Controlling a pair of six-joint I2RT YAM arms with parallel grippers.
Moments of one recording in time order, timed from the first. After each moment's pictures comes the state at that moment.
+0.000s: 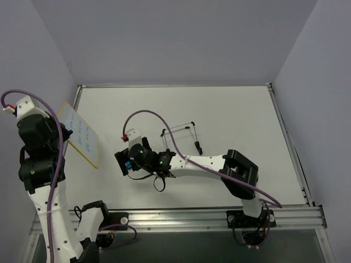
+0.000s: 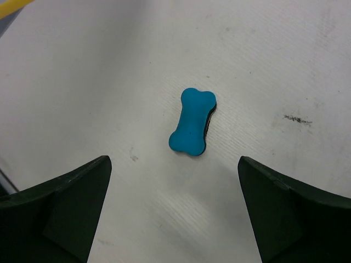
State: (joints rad) left arm 0.26 0.85 1.37 -0.85 -0.14 -0.39; right arm 1.22 1.93 1.39 -0.03 0.31 0.44
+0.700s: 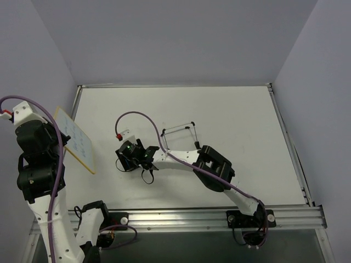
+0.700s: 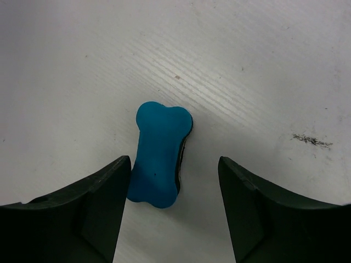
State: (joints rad) left arm 0.26 0.80 1.39 -0.92 -0.21 -0.35; right arm 1.16 2.26 1.70 -0.22 0.31 0.44
